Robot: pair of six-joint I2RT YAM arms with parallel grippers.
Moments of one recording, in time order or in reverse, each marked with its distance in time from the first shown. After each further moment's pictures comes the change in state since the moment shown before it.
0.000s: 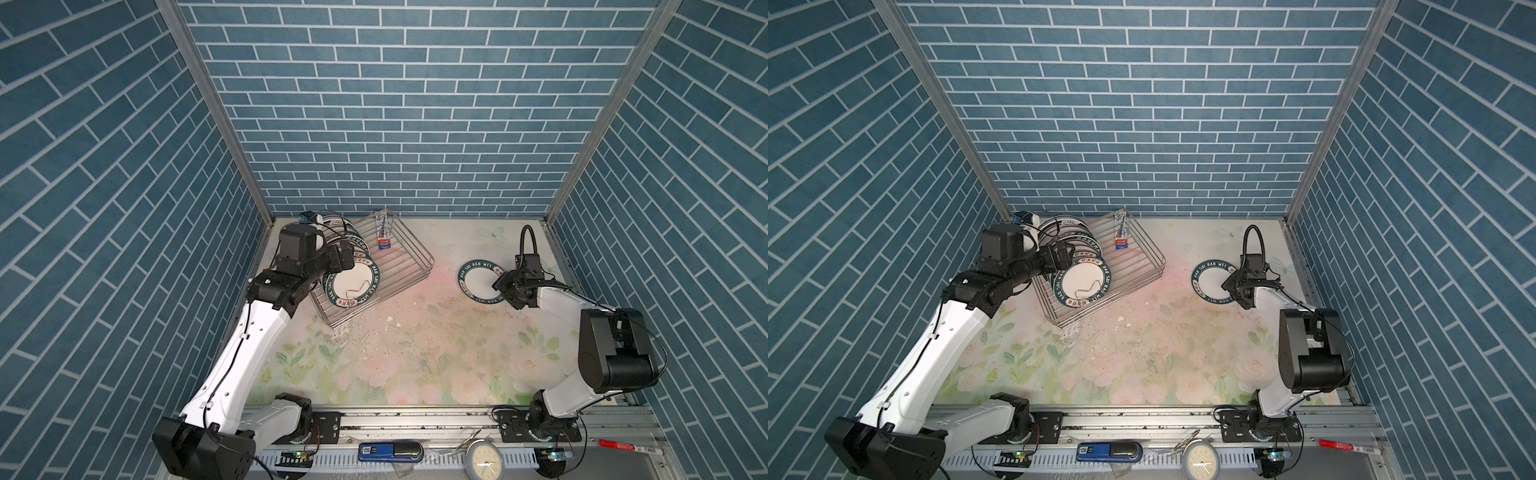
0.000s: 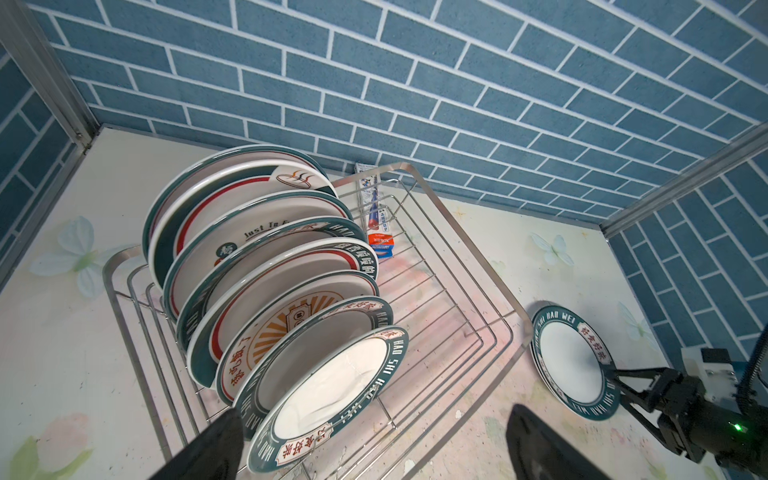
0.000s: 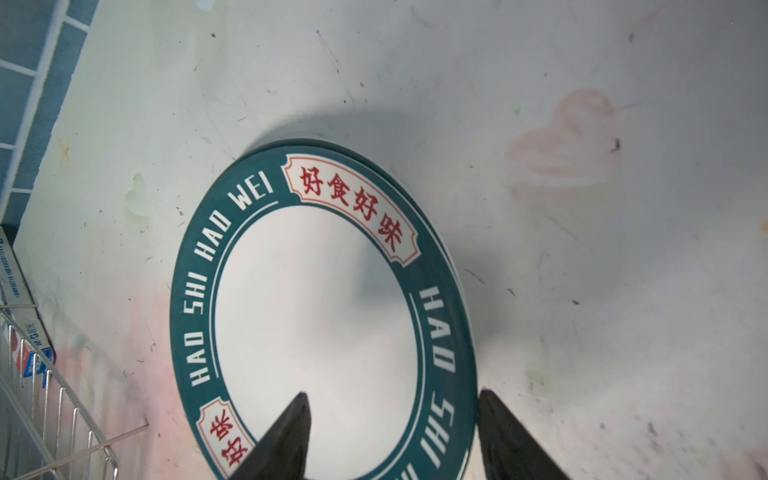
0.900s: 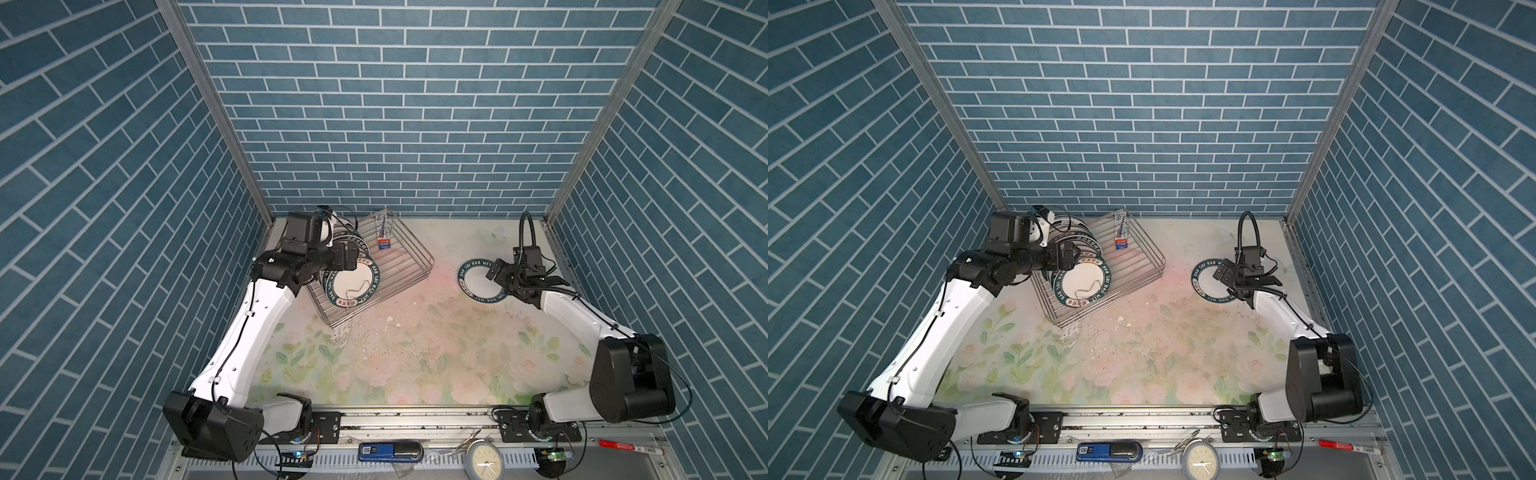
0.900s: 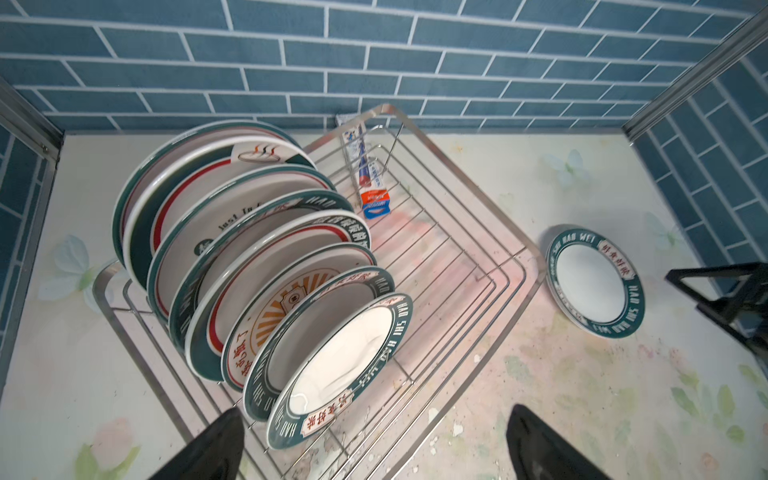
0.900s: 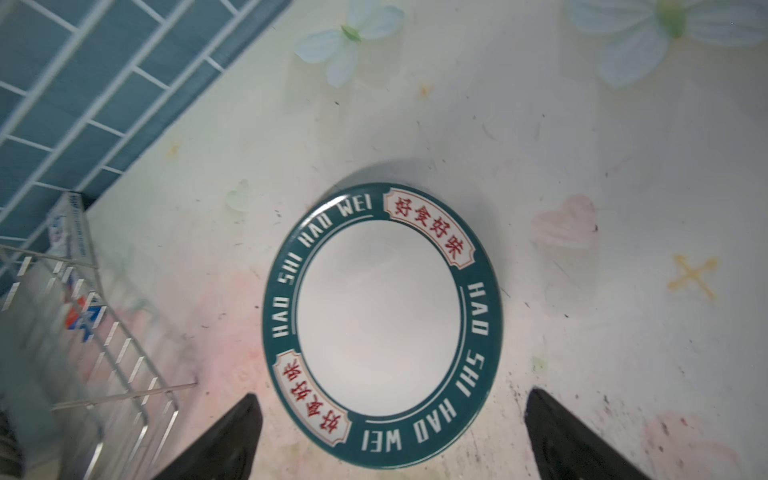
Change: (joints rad) left arm 0.000 0.160 0.204 -0.235 0.029 0.195; right arm 0.105 -0.205 0.051 -0.087 0.125 -0.108
